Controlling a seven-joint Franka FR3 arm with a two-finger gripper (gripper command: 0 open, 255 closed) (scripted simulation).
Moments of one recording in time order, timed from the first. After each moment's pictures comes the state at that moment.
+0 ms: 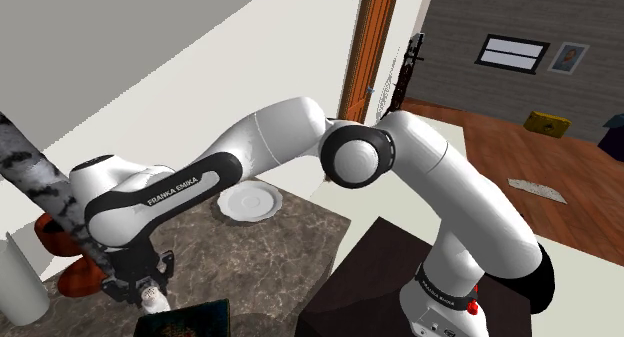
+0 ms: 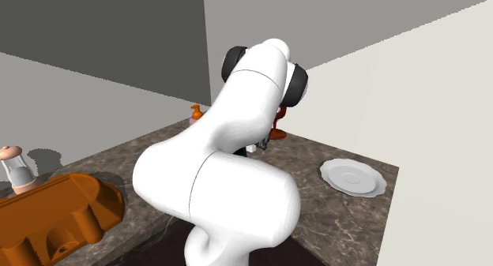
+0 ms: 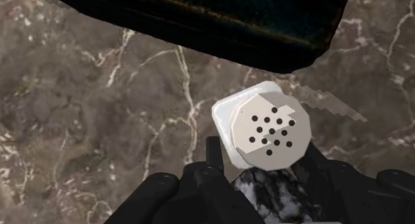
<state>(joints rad) 0.44 1.02 0.34 -1.14 -0.13 1.90 1.00</state>
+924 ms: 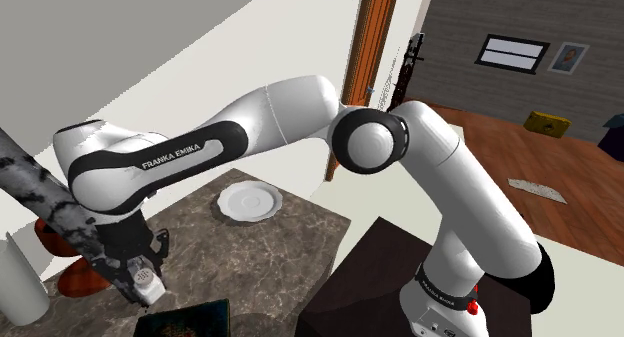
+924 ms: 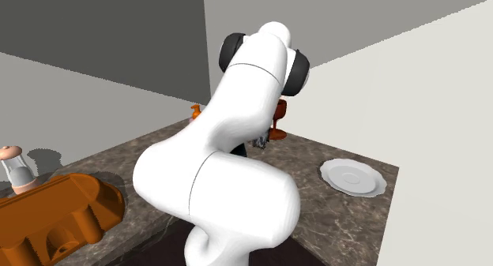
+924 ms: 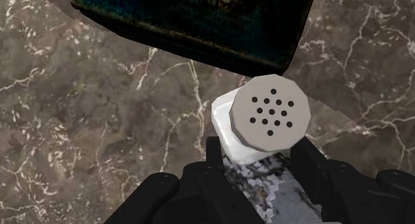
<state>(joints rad) 0.43 0.92 0.36 -1.13 -0.12 1.79 1.01</state>
